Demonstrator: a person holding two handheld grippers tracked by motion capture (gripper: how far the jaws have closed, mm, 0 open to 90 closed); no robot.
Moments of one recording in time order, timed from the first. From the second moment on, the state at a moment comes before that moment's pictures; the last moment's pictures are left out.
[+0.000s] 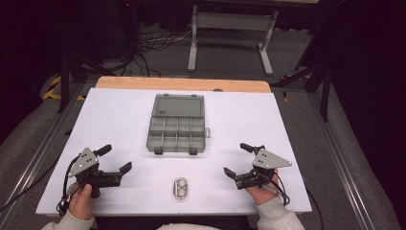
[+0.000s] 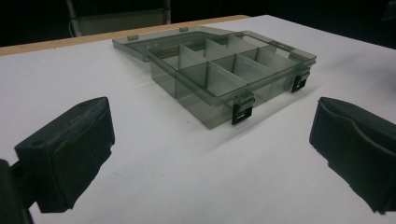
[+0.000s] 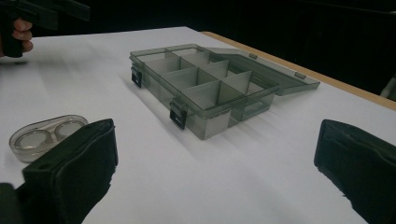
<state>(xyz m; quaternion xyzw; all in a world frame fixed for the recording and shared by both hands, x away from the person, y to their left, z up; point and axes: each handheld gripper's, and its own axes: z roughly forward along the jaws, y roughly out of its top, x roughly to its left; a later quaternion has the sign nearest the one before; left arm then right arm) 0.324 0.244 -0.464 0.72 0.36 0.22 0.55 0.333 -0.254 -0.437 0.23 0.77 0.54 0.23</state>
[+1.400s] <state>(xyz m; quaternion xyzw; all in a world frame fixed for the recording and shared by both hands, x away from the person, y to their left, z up) 0.322 0.247 -0.466 0.72 0.37 0.21 0.55 0.341 -0.216 -0.418 0.19 0.81 0.53 0.18</state>
